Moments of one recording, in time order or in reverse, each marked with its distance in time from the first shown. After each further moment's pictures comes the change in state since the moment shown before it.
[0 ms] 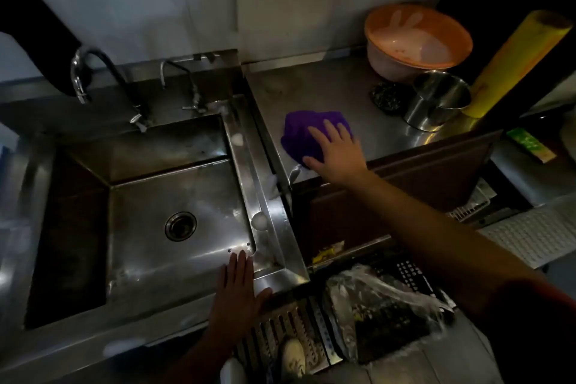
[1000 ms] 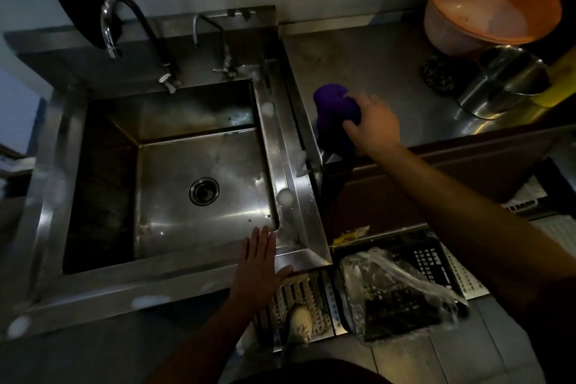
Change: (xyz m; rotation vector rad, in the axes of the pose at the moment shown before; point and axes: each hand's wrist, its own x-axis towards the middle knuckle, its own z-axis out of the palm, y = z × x) left_hand -0.003 0.003 -0.019 -0.107 -0.153 -0.030; right_hand 0.026 -0.018 -0.001 0.237 0.187 0.013
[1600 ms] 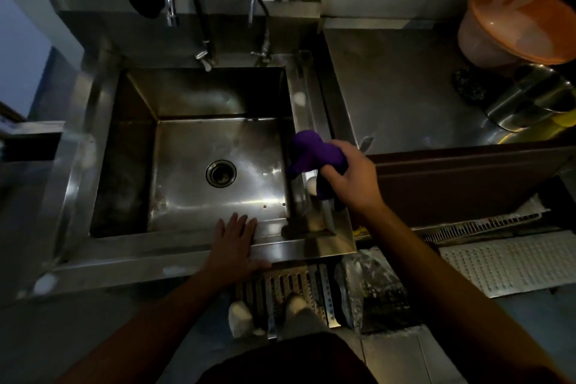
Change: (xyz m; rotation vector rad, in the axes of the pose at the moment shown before) left_hand -0.034 -0.120 -0.021 -0.048 -0.113 0.002; right_hand -0.118 -0.119 0.049 0.409 -0.147 0.005
